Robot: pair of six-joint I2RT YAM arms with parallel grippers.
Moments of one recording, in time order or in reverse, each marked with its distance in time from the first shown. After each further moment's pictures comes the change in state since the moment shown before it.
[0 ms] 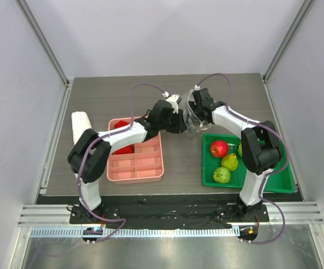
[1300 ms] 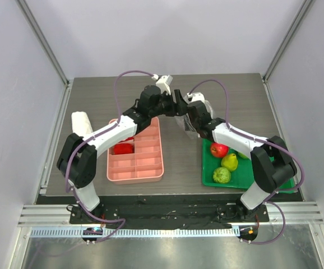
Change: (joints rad) left arm 0.071 -0.134 0.069 0.088 0.089 -0.136; right arm 0.154 -0.240 -0.260 0.257 0.283 -0.175
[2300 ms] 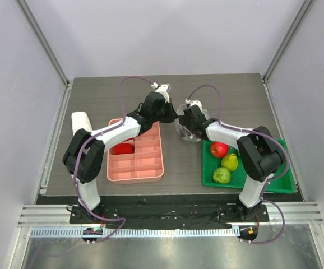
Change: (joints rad) left arm 0.009 0.077 -0.032 -0.100 -0.157 0.105; right arm -0.014 0.160 0.012 -0.015 -0.054 0.083
